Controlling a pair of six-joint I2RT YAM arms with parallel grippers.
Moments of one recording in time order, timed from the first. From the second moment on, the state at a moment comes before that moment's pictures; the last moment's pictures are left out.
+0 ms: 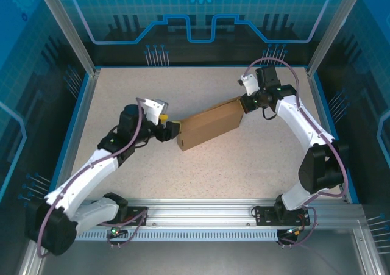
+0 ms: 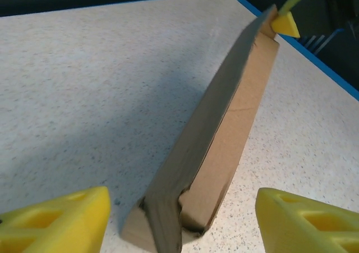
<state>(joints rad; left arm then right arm) -0.39 1.02 0.77 -0.22 0.29 -0.18 0.22 1.59 1.40 -0.74 -0.18 -0.19</state>
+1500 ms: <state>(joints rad) -0.47 1.18 0.90 -0.43 0.15 -0.25 0.22 1.60 1.41 -0.75 -0.18 -0.19</state>
